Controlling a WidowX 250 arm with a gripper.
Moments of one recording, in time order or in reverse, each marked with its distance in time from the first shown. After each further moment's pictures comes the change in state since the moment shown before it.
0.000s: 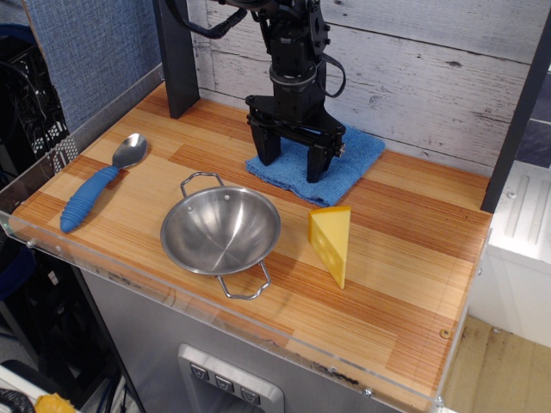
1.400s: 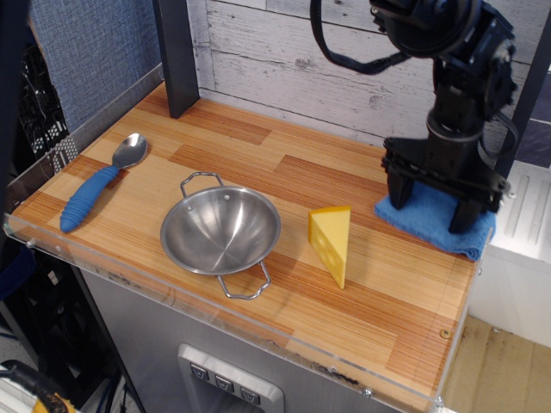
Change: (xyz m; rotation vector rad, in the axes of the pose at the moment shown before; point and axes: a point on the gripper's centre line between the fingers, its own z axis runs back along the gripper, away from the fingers) arm -0.010 -0.136 -0.001 0.050 -0.011 -0.049
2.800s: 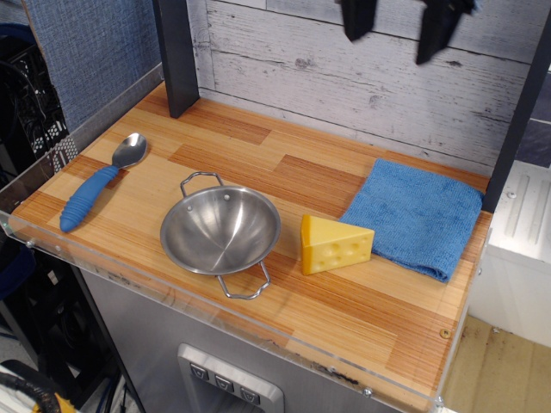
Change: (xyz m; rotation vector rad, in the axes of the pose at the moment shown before) arm 0.005 0.074 0.175 -0.016 -0.006 -0.074
